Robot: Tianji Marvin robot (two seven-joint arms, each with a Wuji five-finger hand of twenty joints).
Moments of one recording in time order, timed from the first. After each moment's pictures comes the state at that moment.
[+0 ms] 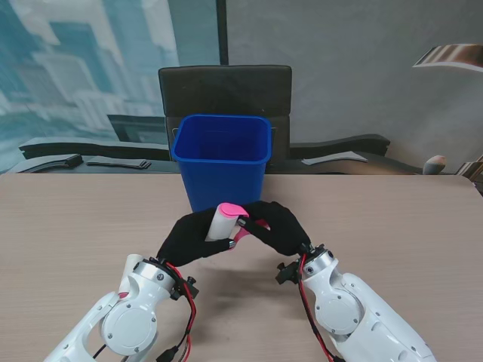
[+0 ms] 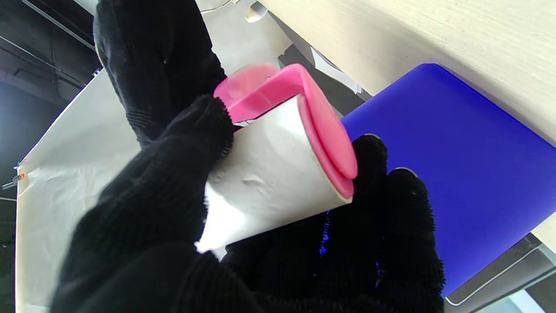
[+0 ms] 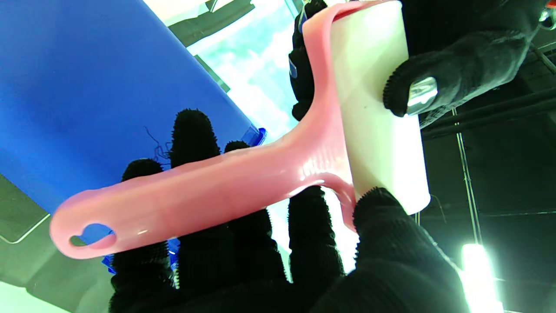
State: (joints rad) left arm 1.72 -1.16 -1.12 -1.84 0.40 -0.10 0.20; right arm -1.51 -1.18 1.05 -1.48 -0.58 -0.55 -0.40; left_hand 0.86 -0.63 0.51 0.01 0.67 0.31 0.72 0.35 0.99 0.28 0.41 0.71 0.77 0.34 0.84 0.65 0.38 0.37 1.27 0.69; right_hand 0.66 0.05 0.23 -0.04 0.66 0.03 0.54 0.83 0.79 0.22 0.67 0.49 0.96 0.20 0.56 0.48 0.38 0.32 1.18 0.57
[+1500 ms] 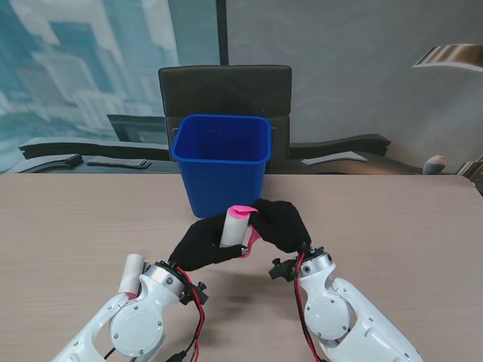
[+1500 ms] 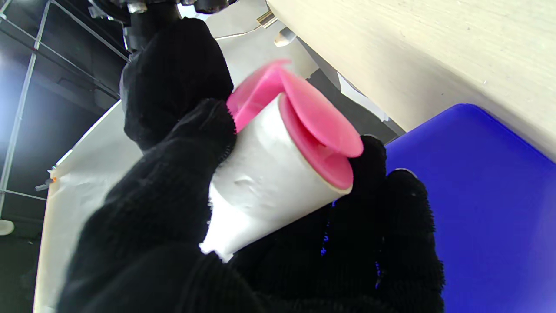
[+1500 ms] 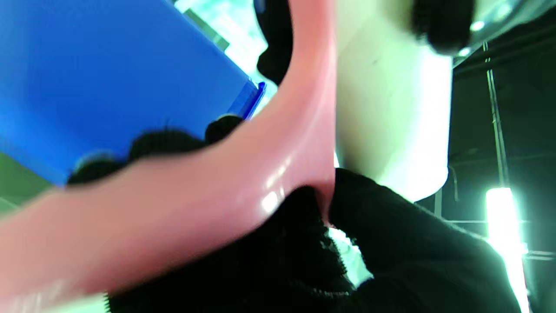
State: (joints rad) left arm 1.69 -1.16 -1.07 -1.80 0.35 -0.18 0.17; right arm -1.54 -1.22 1.04 -1.53 -0.50 -0.47 -0.50; left_hand 0.88 -0.61 0.51 0.00 0.64 0.41 0.72 0.36 0.99 0.29 0.44 0.72 0.77 0.34 0.87 0.66 0.38 0.37 1.29 0.68; right_hand 0.60 -0.26 0.89 0.05 1.01 0.23 0.88 0.78 1.34 0.25 0.91 0.54 1.25 0.28 1.19 0.63 1.02 0.42 1.53 0.50
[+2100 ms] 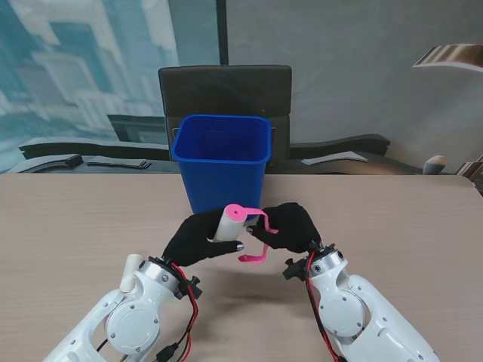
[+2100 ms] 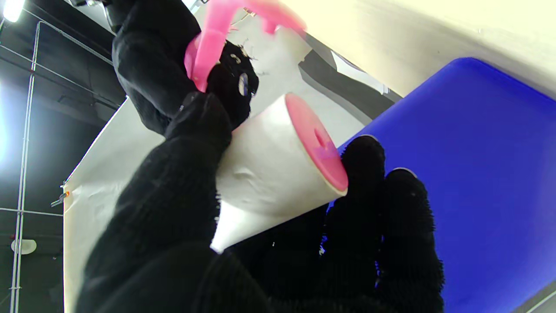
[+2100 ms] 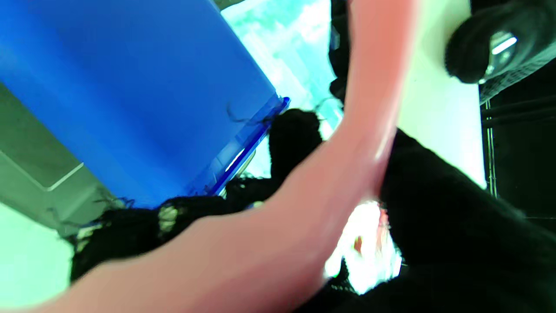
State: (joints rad) left arm 1.69 -1.16 -1.10 -1.80 0.46 -0.21 0.20; right arm -1.56 -1.19 1.12 -1.54 -0.64 -0.47 -0.45; left_hand 0.95 -0.55 0.27 -0.05 0.65 0.29 0.74 0.34 0.96 0.28 0.50 0.64 0.78 0.33 0.90 0.67 0.39 0.37 1.29 0.68; right_hand 0.50 -0.66 0.90 -0.03 1.19 0.05 0.92 0.70 1.40 0.09 1.38 0.81 1.33 0.15 1.64 1.05 1.15 0.27 1.89 0.75
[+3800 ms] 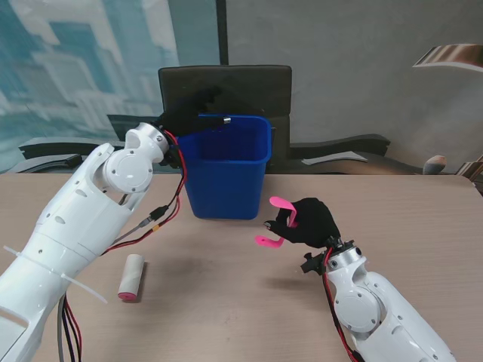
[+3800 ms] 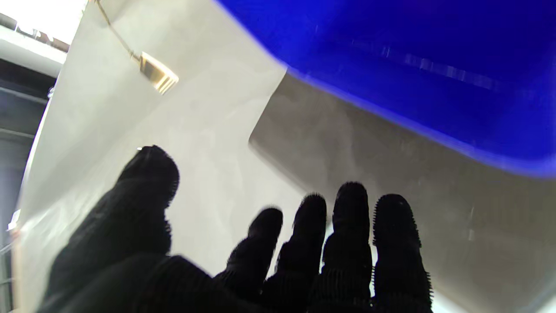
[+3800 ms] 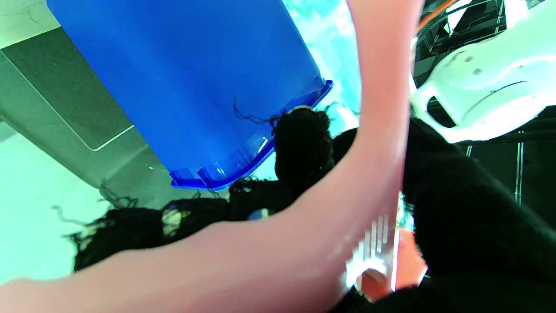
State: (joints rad) left arm 0.94 -1.18 -1.04 -1.34 0.40 -0.13 -0.04; right arm -1.57 -1.17 1.20 -1.53 -0.68 -0.46 -0.46; left_hand 0.65 -0.31 0.32 -0.04 0.44 0.30 0.17 0.29 0.44 0.30 0.46 0.41 0.39 0.27 0.58 0.56 0.13 0.26 0.97 0.68; right_hand 0.39 -0.57 0.80 -0.03 1.22 0.03 0.87 0.81 1.40 0.08 1.40 0.83 1.33 0.14 1.66 1.08 1.15 0.26 1.89 0.74
